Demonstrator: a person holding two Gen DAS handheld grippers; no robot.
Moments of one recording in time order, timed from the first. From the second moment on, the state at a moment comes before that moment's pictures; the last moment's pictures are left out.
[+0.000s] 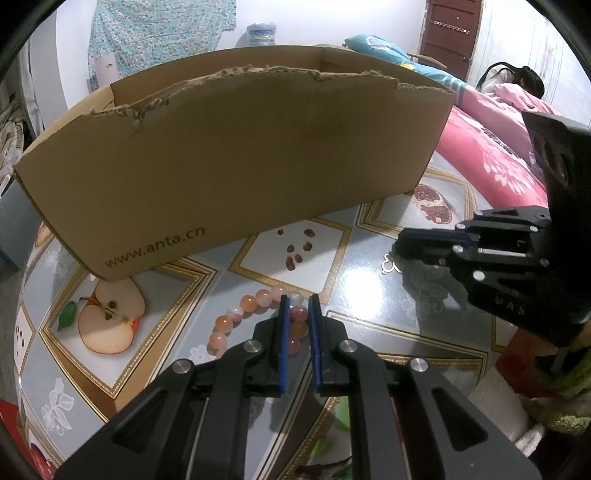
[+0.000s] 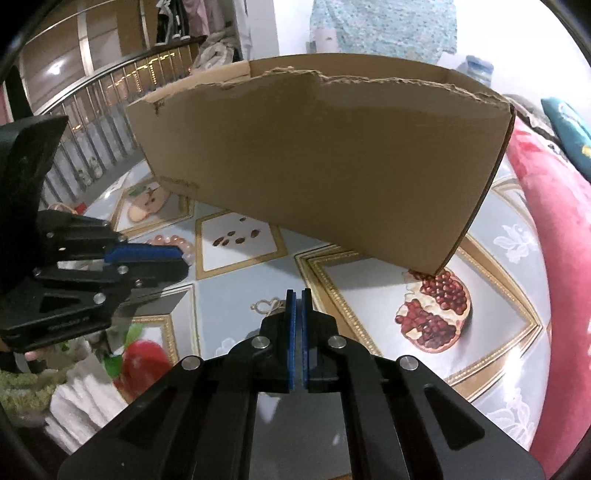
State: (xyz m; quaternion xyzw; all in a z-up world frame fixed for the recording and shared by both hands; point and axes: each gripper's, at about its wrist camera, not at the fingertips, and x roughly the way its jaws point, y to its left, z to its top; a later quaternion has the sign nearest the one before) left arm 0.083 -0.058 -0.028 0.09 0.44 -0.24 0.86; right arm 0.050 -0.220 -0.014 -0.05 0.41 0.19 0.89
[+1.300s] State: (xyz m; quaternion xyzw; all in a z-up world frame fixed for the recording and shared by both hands) left arm 0.083 -0.058 -0.028 0.09 0.44 -0.24 0.86; right arm 0.056 -0.195 -0.017 -0.08 0.43 0.18 0.88
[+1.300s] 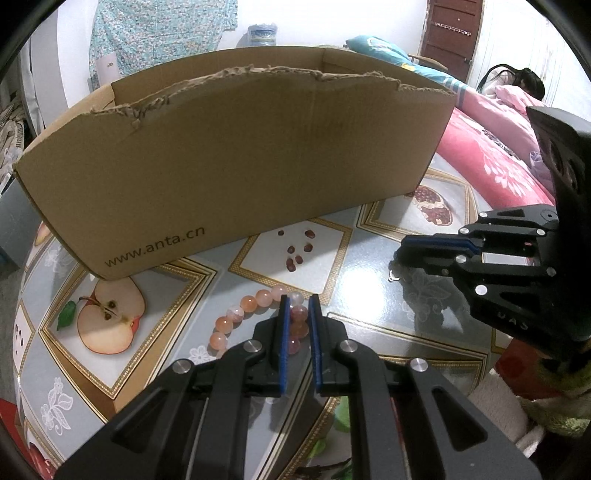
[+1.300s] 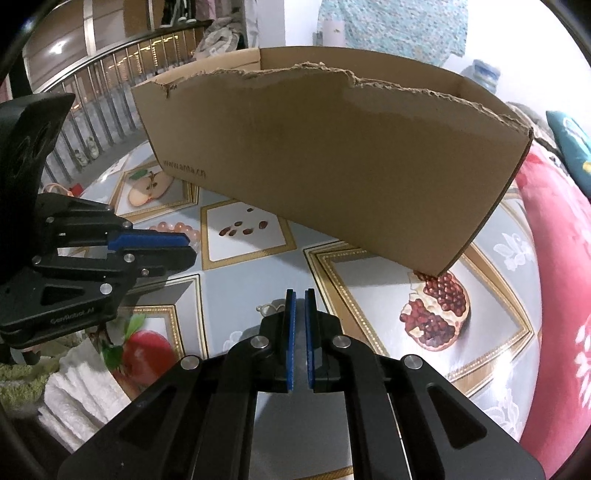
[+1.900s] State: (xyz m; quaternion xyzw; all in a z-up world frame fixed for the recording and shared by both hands) left arm 0.084 -0.056 -0.026 0.09 0.43 -0.24 0.86; right arm 0.051 -0.212 -0.015 -0.05 0.44 0.16 0.88
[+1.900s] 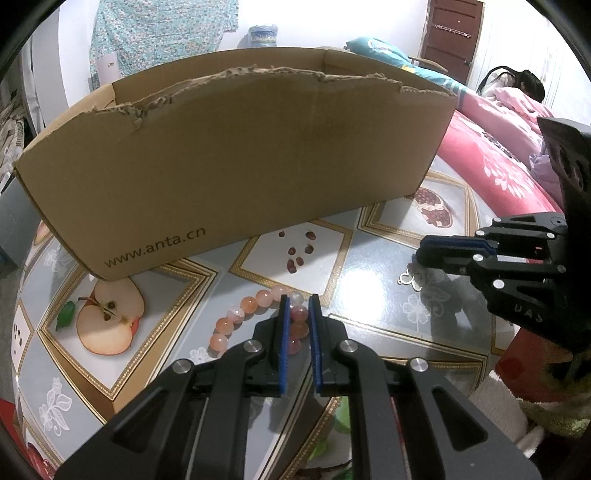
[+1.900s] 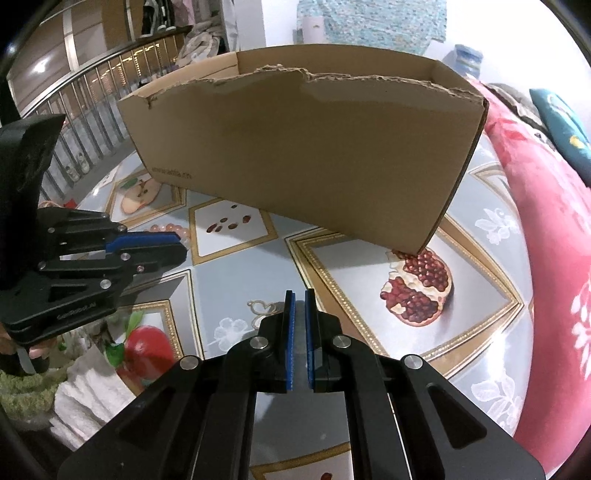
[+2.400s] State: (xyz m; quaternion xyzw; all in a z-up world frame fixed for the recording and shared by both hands) left arm 0.084 -0.056 -0.026 0.08 0.43 -0.24 0.87; right arm 0.038 -0.208 -0.011 -0.06 0.44 0.18 0.88
